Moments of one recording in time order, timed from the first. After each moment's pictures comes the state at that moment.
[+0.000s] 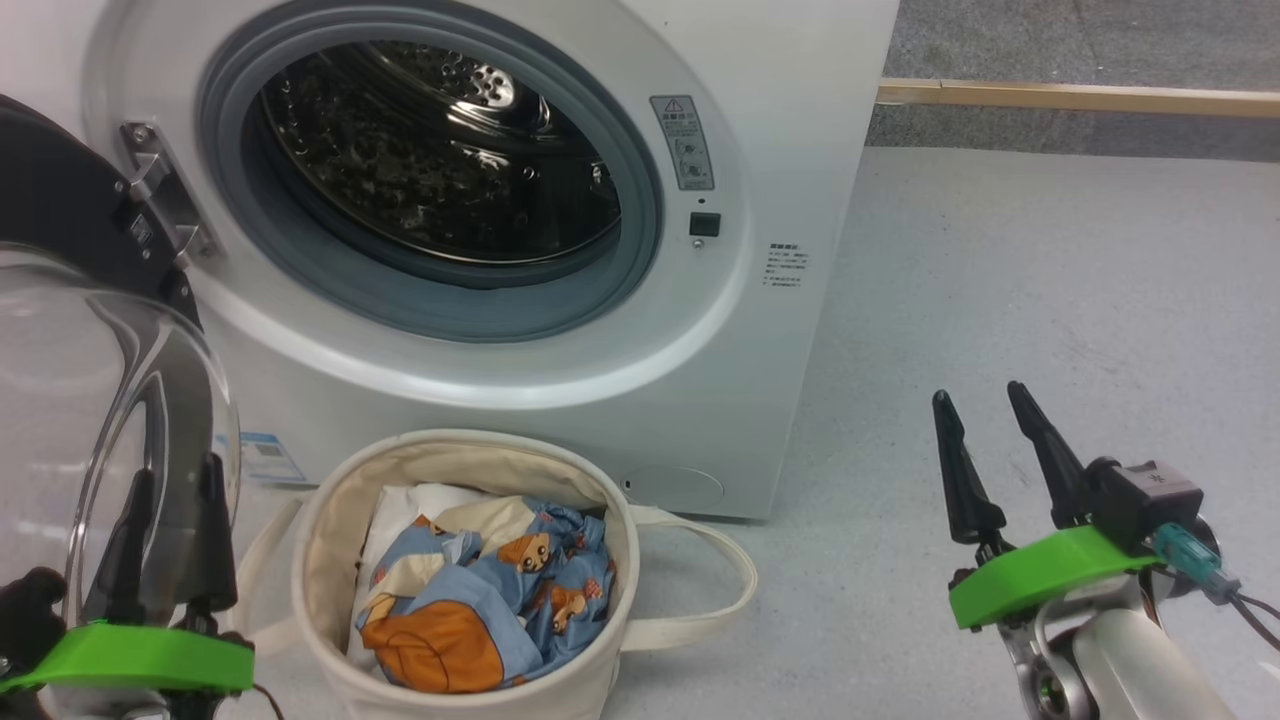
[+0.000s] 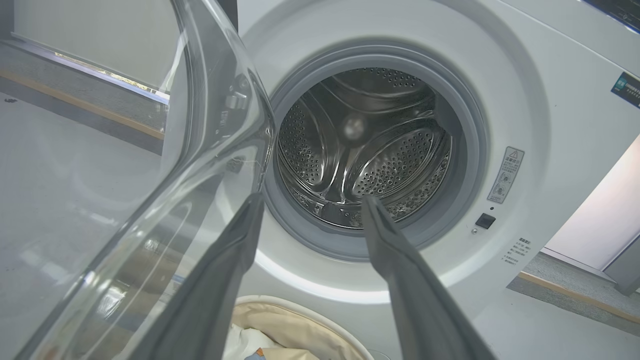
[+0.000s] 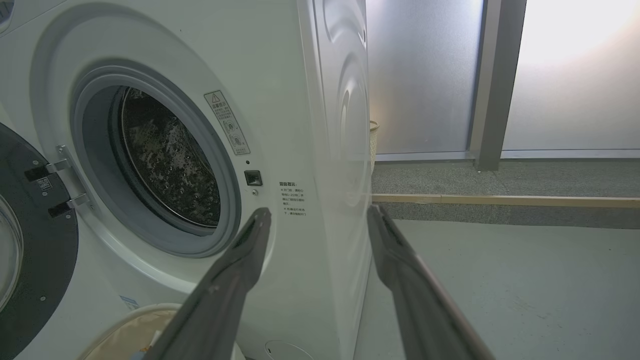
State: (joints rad) left arm -0.15 0.24 0.08 0.34 -0.57 -0.12 -0.25; right arm -0.20 -0.23 0.28 0.23 0.39 0.13 -0.25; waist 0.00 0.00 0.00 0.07
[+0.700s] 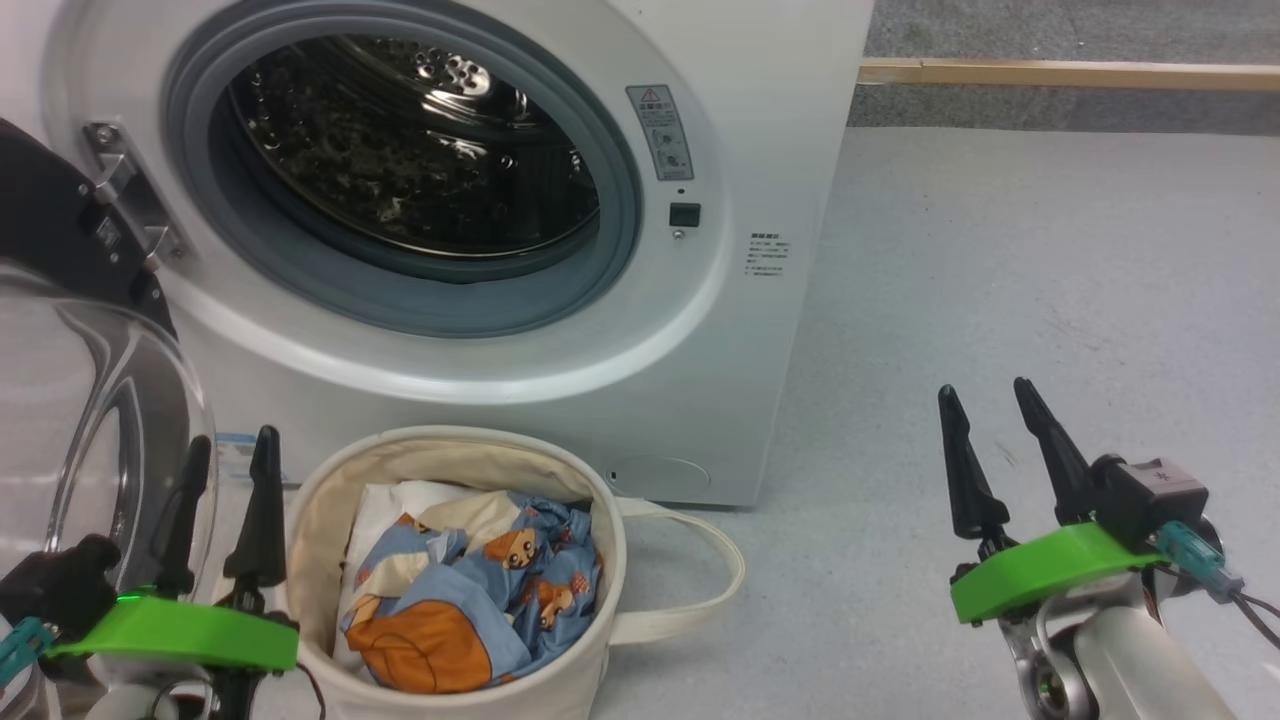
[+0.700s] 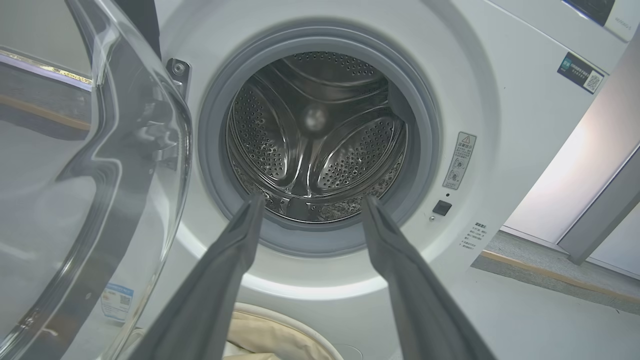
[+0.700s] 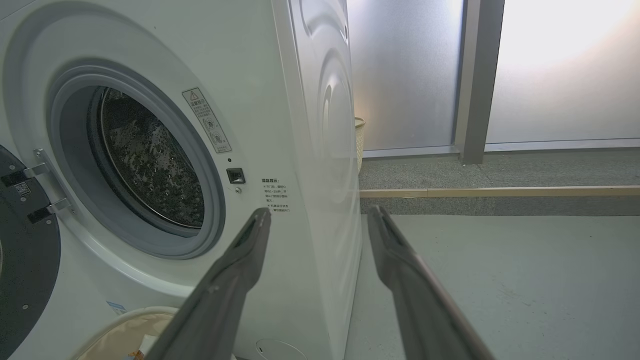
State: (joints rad) left arm -0.18 0.24 -0.01 0.31 -0.58 -0.12 -0.25; right arm -0.20 -0.22 0.26 0.23 0.38 0.13 -0.25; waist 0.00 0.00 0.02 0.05
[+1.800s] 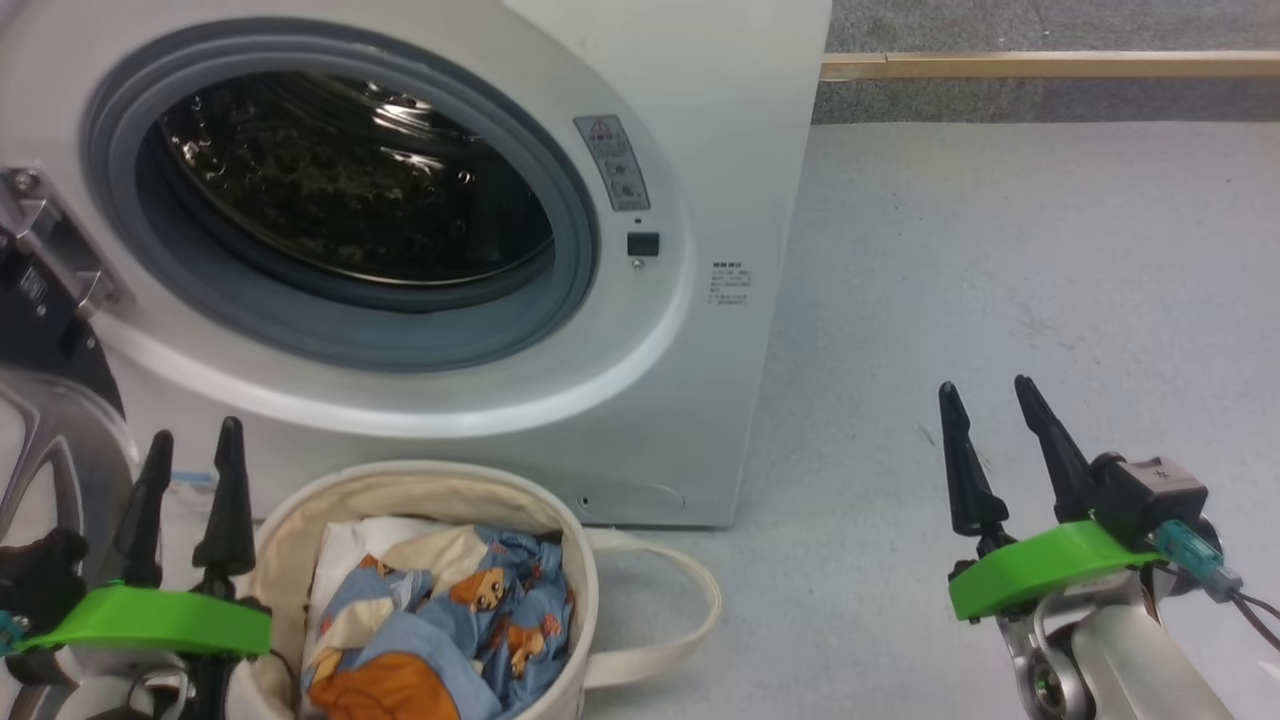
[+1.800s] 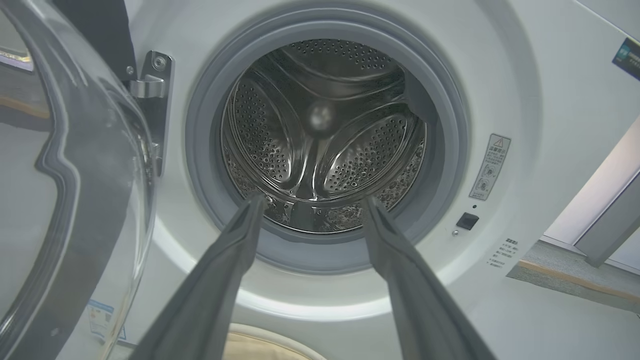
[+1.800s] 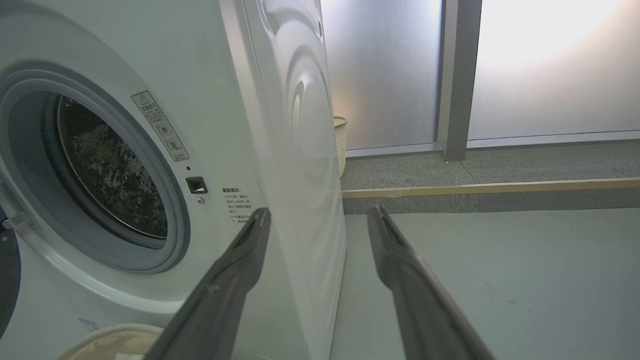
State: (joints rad) left arm -0.21 0.24 0.04 0.36 -0.56 -0.12 -0.25; right arm -0.20 -0.21 0.25 0.23 0.37 0.13 -0.25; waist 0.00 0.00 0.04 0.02
